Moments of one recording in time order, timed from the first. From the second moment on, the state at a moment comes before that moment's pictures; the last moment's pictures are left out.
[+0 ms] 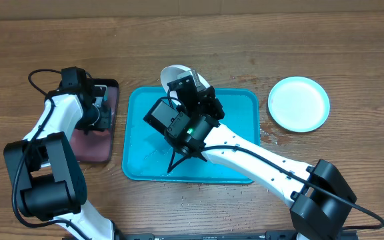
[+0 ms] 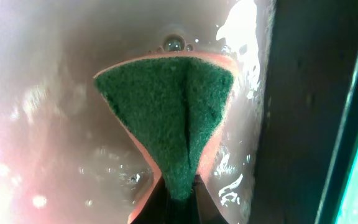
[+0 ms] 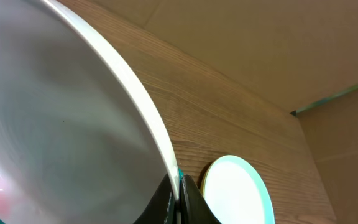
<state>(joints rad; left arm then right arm) 0.20 1.88 1.19 -0.72 0.01 0.23 0.95 1.85 1.50 -0.81 1.08 0.41</state>
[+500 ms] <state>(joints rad) 0.20 1.78 1.29 -0.83 0.04 0.17 0.95 1.85 1.50 -0.81 1.16 0.42</state>
